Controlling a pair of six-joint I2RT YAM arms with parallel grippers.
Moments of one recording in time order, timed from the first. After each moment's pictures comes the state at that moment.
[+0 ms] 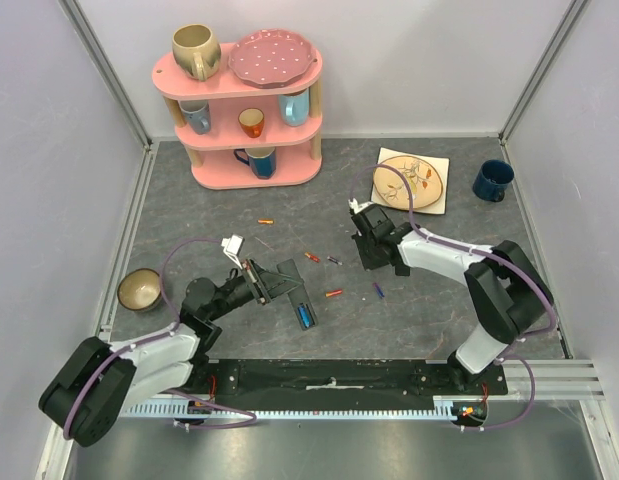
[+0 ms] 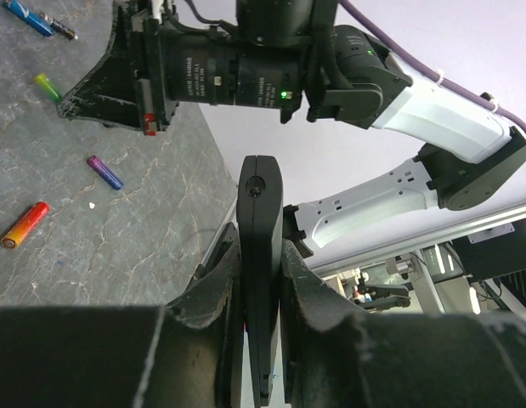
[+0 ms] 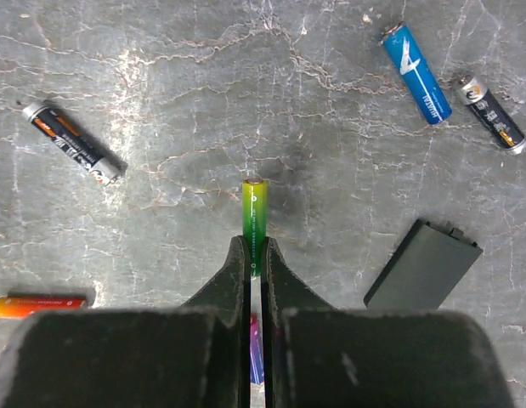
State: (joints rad) left arm -0.56 0.98 0.05 1.08 0.51 -1.24; right arm 0.63 1.67 0.97 -0.38 0.18 0.25
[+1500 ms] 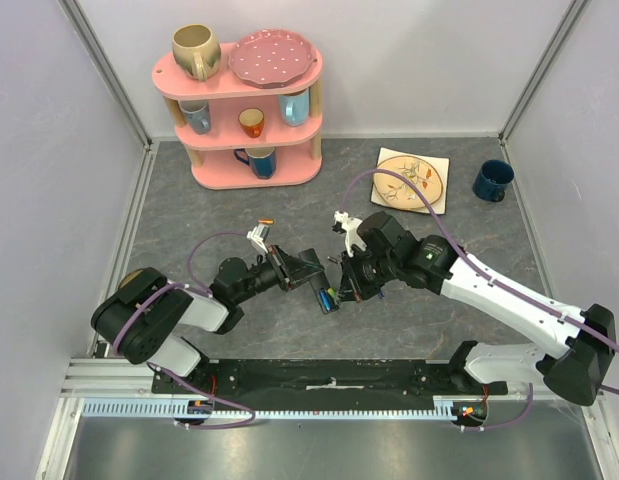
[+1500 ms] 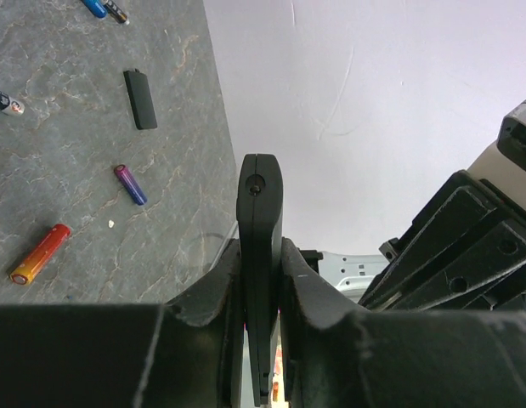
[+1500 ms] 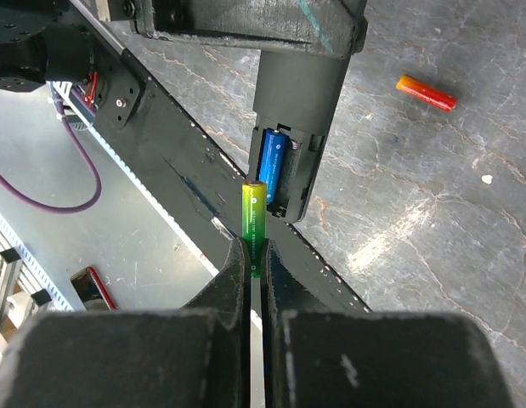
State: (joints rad) left arm -0.63 1.51 0.22 1.29 0.43 -1.36; right arm 0.87 1.21 1.08 -0.74 -0.32 0.44
